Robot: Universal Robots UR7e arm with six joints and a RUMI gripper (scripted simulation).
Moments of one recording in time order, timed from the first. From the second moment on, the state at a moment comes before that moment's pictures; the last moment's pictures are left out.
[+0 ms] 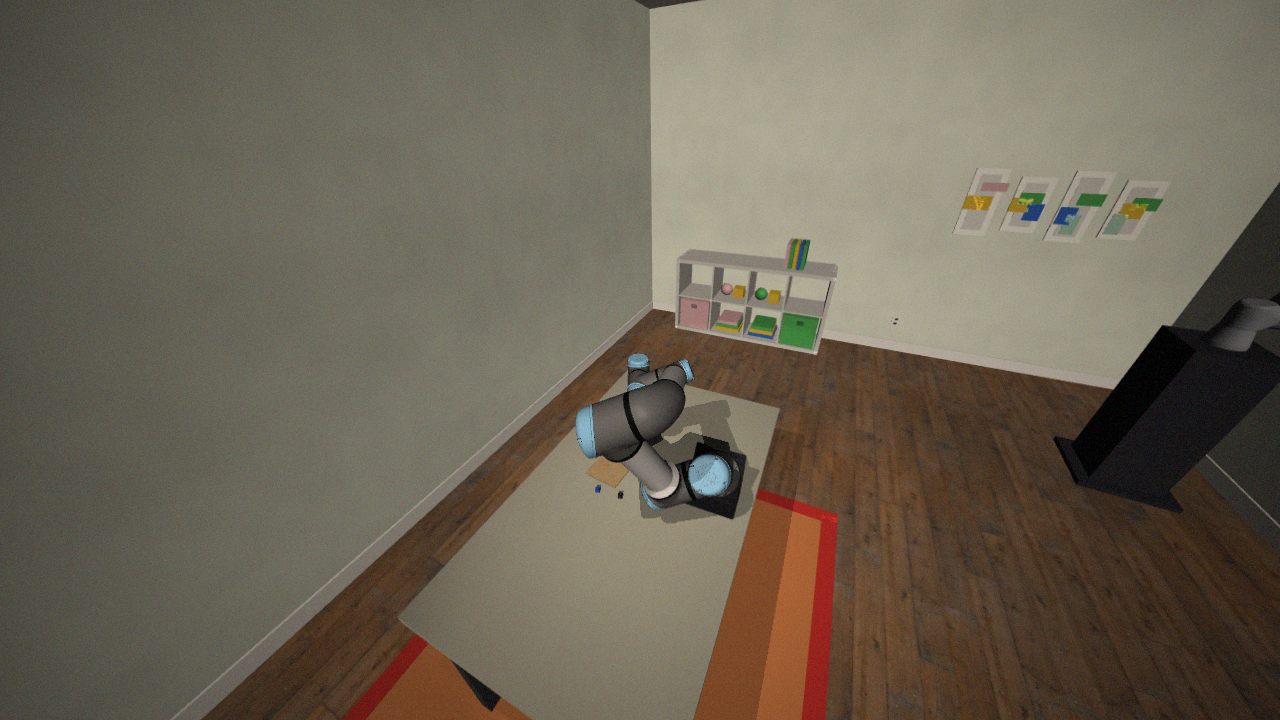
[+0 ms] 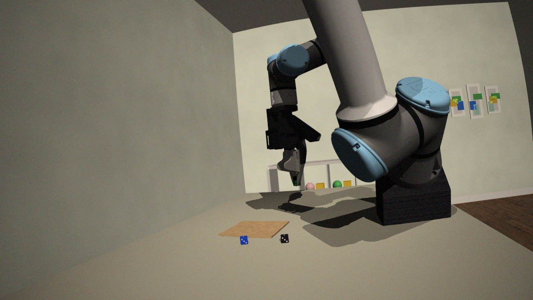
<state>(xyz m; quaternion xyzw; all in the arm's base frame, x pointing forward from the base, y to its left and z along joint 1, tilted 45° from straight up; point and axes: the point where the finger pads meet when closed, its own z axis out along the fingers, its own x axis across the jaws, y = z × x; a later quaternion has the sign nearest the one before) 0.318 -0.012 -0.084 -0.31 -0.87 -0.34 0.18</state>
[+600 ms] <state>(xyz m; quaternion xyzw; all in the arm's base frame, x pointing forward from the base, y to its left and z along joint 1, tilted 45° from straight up) 0.318 -0.012 -0.084 -0.32 -0.87 -0.34 0.18</state>
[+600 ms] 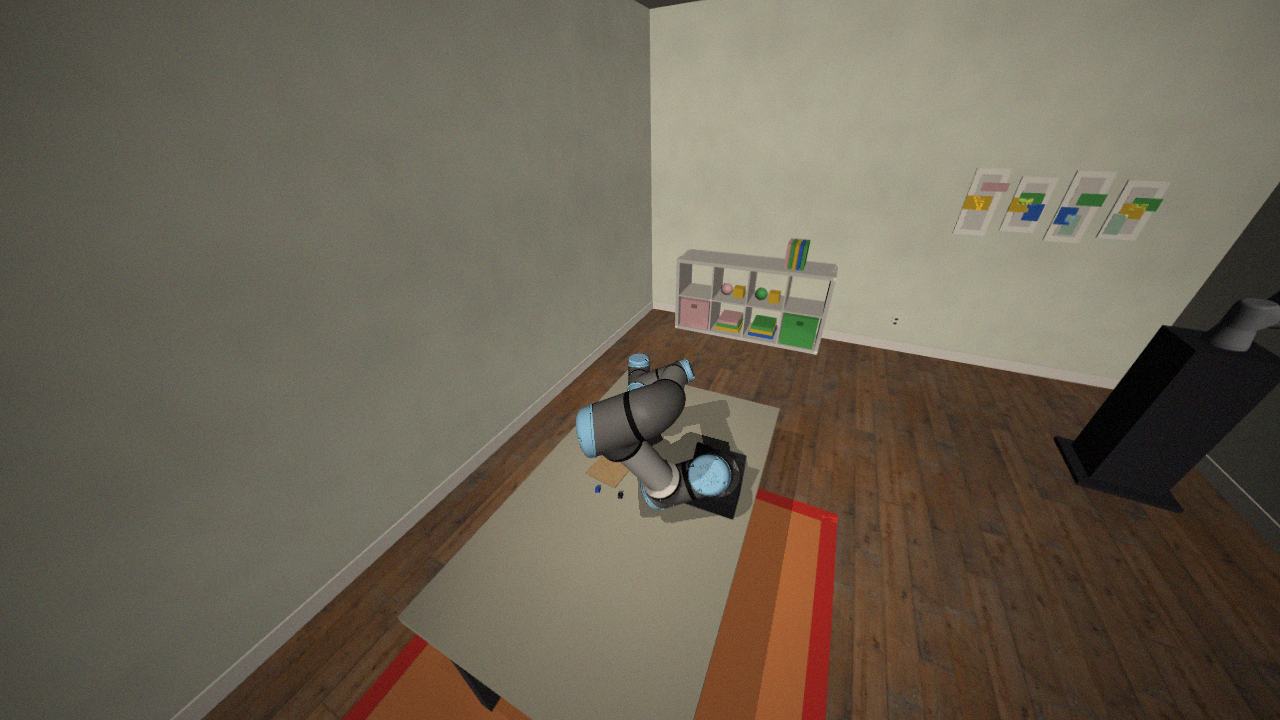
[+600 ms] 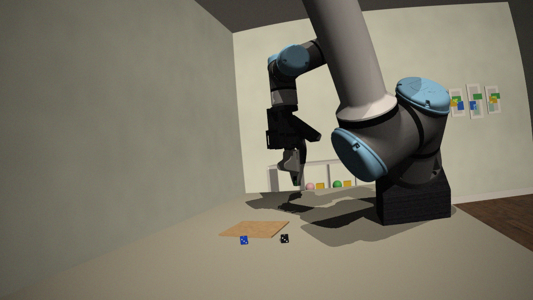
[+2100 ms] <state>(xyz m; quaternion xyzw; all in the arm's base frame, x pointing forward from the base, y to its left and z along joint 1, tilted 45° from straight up) 0.314 -0.014 -0.089 -0.37 -0.62 -0.69 0.01</state>
